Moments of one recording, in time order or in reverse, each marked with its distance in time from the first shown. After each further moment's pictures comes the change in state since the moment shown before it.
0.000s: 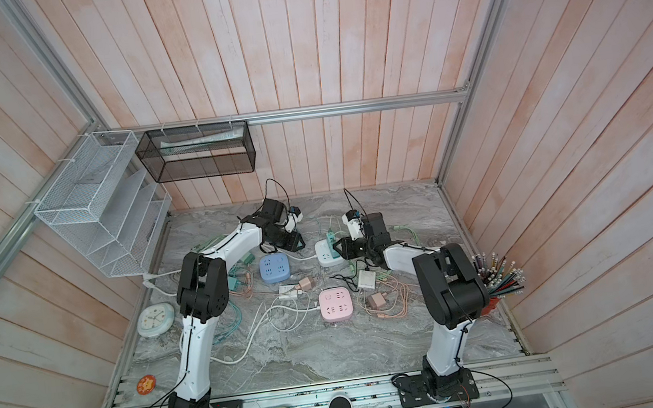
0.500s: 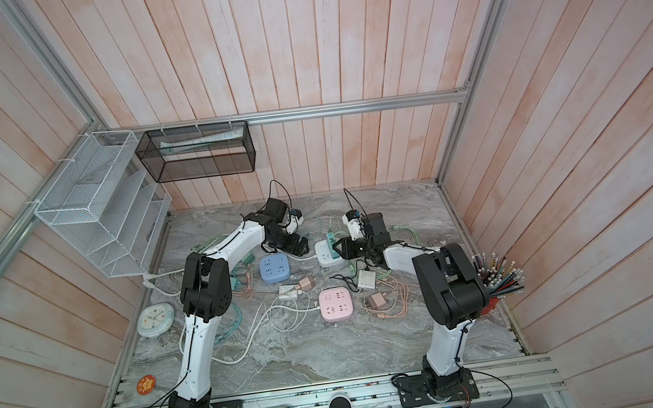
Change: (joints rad) left arm -0.015 0.017 0.052 -0.097 -0.071 0.015; right arm 0.000 0.000 0.002 -0.006 0.001 0.000
